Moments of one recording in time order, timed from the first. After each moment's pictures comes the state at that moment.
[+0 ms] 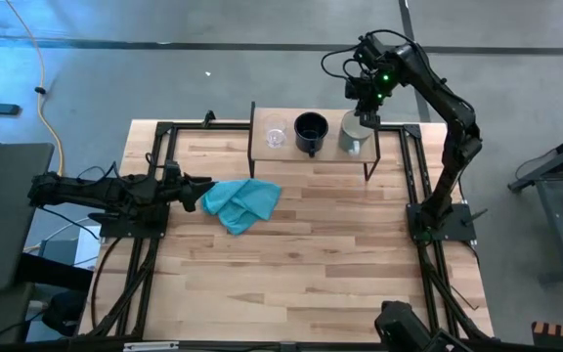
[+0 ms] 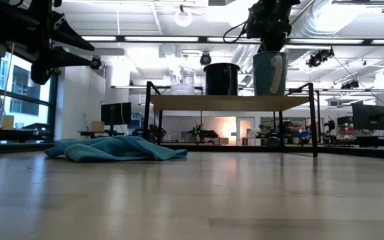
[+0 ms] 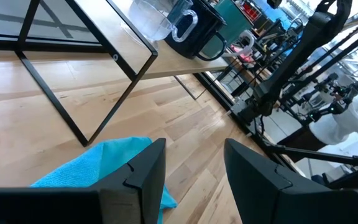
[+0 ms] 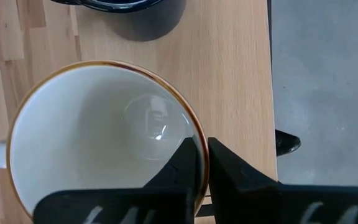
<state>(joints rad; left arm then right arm) 0.00 0.31 0.30 -0.26 -0.52 -0.81 -0.86 1.79 2.03 -1.54 -0.19 -0.76</state>
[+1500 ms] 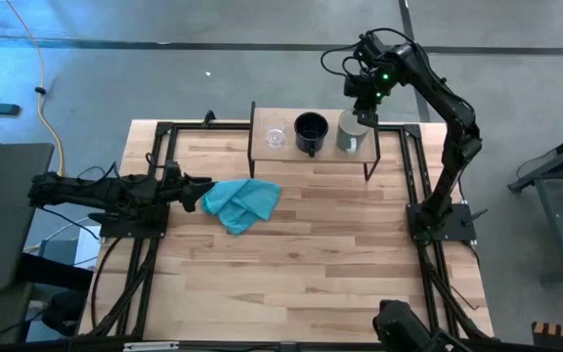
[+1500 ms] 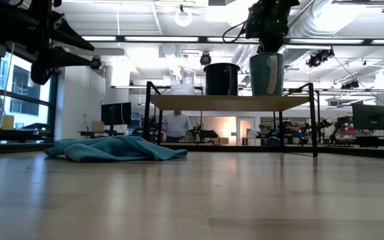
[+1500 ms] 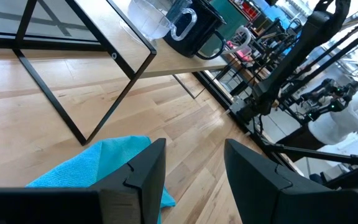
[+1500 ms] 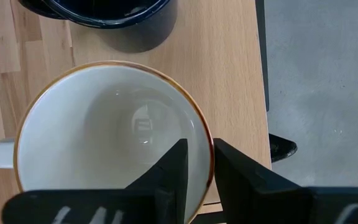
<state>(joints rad) 0.00 0.31 0.30 -0.26 -0.51 -0.81 -0.86 1.79 2.03 -1.51 -0.20 -0.73</state>
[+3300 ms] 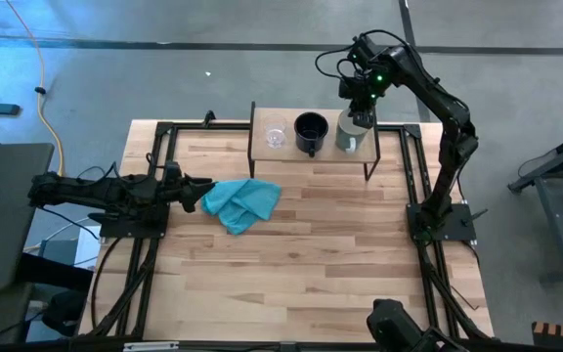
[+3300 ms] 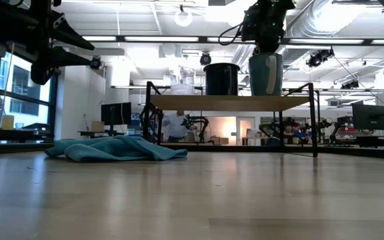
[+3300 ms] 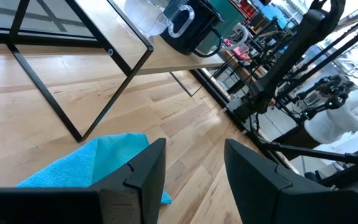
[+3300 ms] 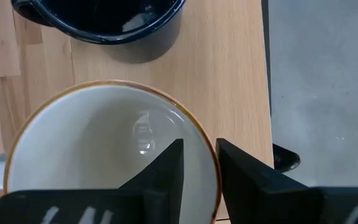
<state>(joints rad) 0.00 0.31 0.30 -0.26 -0.49 -0.82 -0.84 1.82 2.03 -1.49 -0.21 -0.73</state>
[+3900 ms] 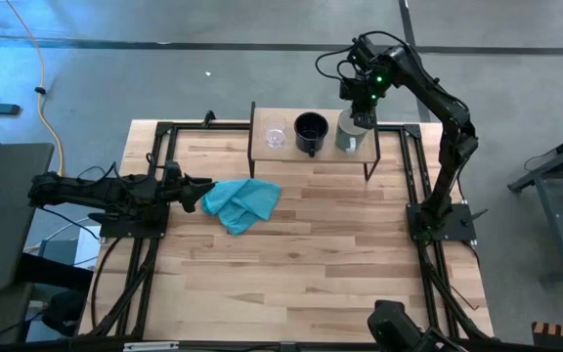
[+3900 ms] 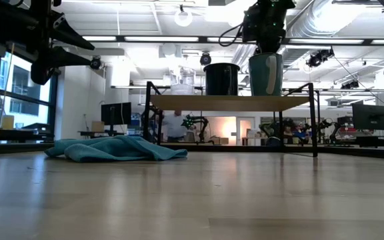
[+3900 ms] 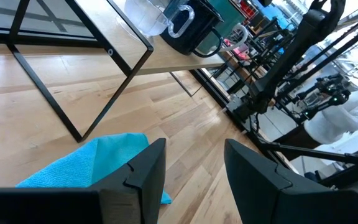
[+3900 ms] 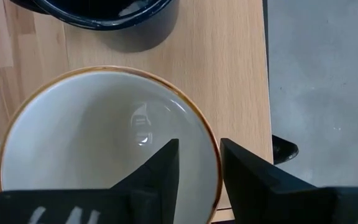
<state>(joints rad) 0.00 0.31 0.30 -0.26 -0.49 -0.82 -0.84 1.82 2.03 -1.50 -0.17 -0.73</state>
